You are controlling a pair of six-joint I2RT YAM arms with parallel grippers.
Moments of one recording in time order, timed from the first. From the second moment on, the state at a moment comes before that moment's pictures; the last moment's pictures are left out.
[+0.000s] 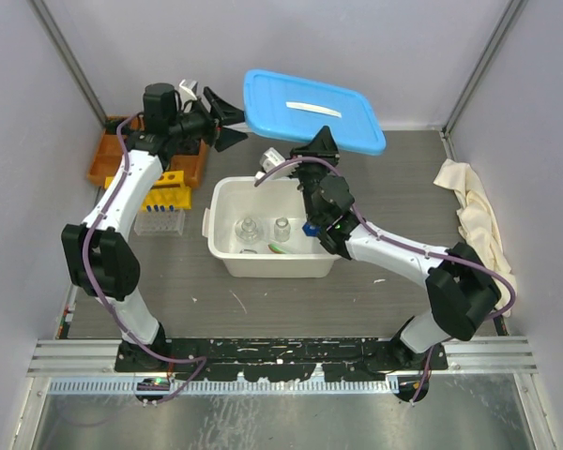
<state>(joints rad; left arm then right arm) -0.18 1.75 1.71 -0.30 0.76 -1.15 0.76 1.51 1.00 0.86 0.61 -1.49</state>
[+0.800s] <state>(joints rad) -0.14 1.57 1.55 0.01 0.69 -1.32 0.80 1.51 0.96 0.88 0.67 -1.49</state>
